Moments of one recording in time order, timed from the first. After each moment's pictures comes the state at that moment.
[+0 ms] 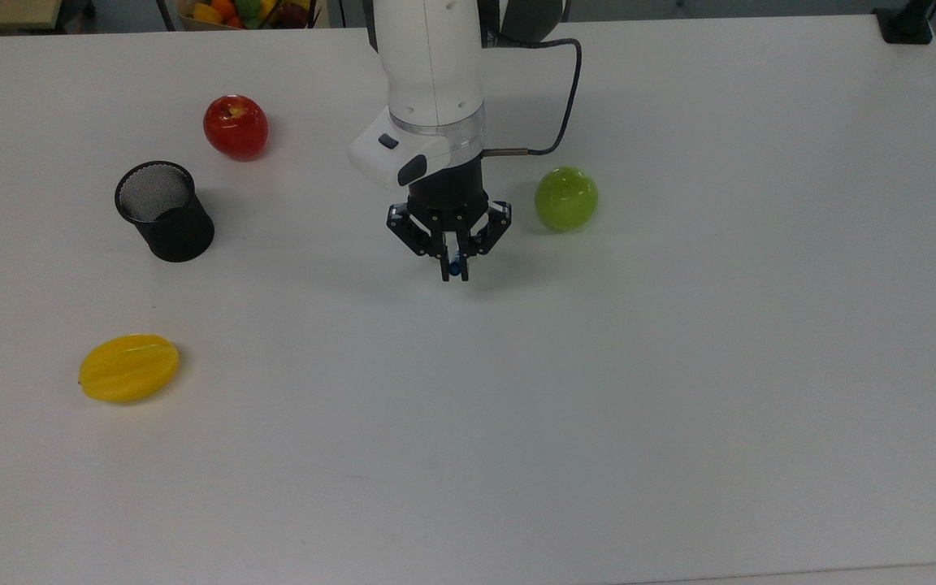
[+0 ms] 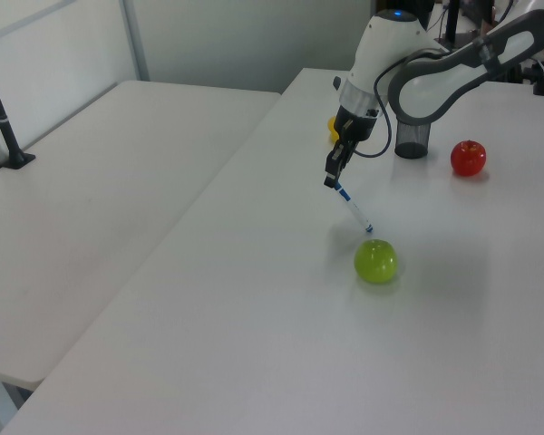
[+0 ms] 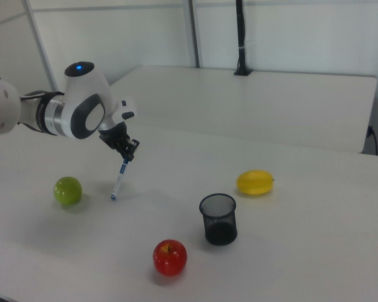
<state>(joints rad) 0.14 0.34 0.05 -1.81 0.04 2.50 0.13</state>
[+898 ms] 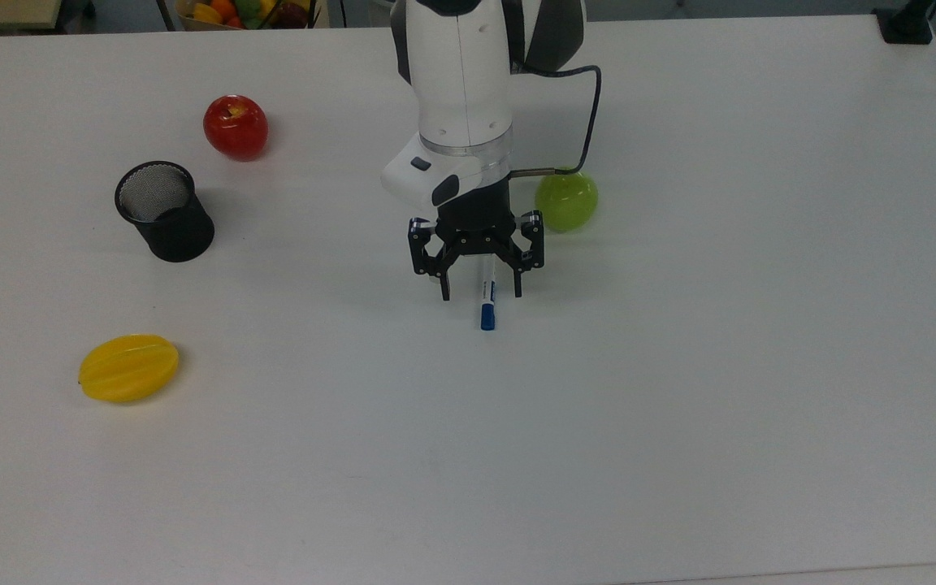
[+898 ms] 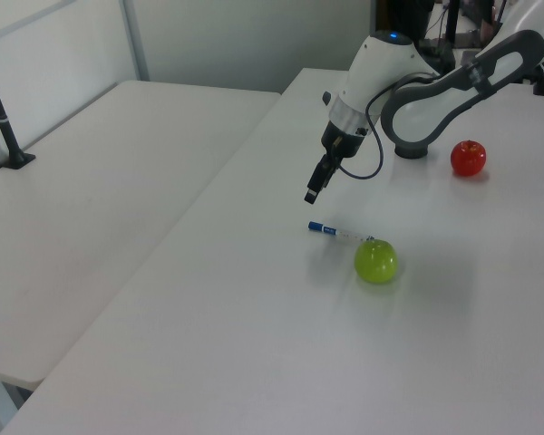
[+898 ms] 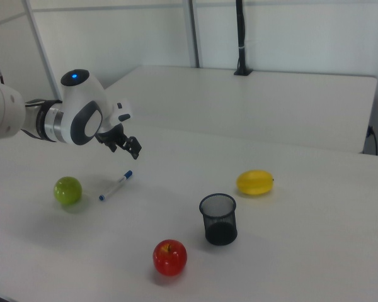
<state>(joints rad) 0.17 0.40 0.05 -1.79 0.03 2.61 0.13</state>
